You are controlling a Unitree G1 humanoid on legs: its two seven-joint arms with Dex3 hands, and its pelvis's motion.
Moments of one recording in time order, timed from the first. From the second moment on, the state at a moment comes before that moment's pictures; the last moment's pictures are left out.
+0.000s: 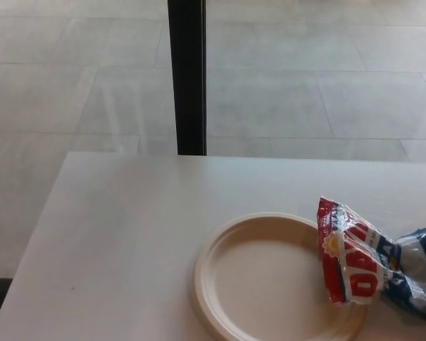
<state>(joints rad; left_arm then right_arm) 0.30 0.53 0.48 1.31 -0.16 -0.21 -0.42 -0.12 -0.67 -0.01 0.29 0.08 0.08 0.42</state>
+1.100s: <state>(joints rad) 0.30 0.53 0.46 1.31 -0.18 -0.22 -0.41 -0.17 -0.65 0.15 0.39 -0.17 -0.11 0.27</state>
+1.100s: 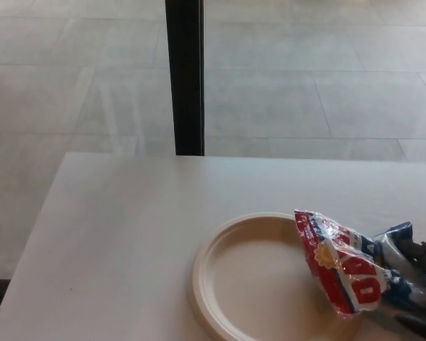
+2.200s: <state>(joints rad) 0.27 0.51 0.53 1.31 -0.22 -0.21 -0.40 -0.21 -0.66 0.37 0.51 -0.58 -0.15 -0.23</state>
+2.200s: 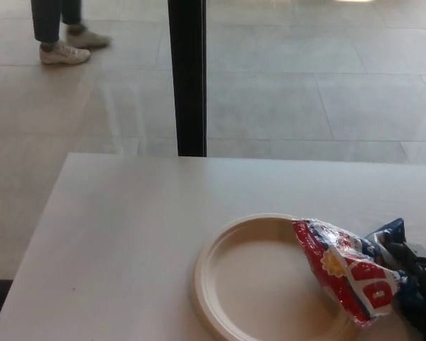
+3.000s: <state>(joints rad) 0.26 0.50 0.52 1.31 -0.22 -0.21 -0.40 -0.17 -0.63 0.27 0.54 -0.53 -0.32 -0.32</state>
